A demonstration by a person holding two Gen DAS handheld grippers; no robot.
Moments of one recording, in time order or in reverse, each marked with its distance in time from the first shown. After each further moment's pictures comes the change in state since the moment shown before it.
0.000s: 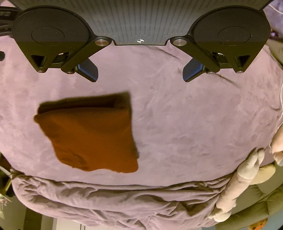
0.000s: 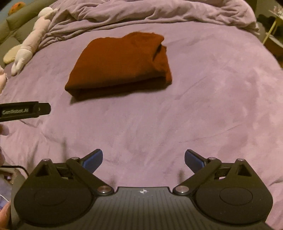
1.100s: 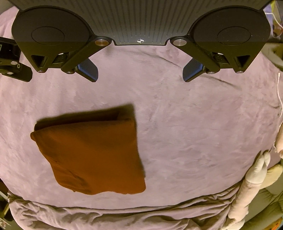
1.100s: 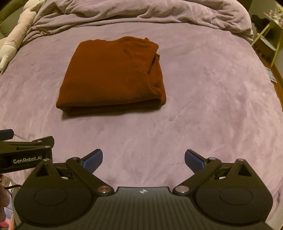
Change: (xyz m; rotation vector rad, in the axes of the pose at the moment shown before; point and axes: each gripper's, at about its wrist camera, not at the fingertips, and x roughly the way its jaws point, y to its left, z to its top) left arm 0.022 -0.017 0.022 0.080 0.179 0.032; right arm 0.000 0.020 0.063 0.012 0.077 -0.093
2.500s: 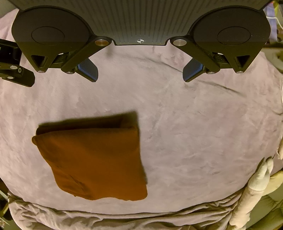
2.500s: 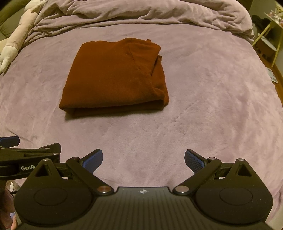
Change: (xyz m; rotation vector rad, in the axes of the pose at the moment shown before) left arm 0.005 0.000 -0.006 -0.021 0.036 -0.026; right arm -0.003 0.002 0.002 -0.005 -0.009 0.008
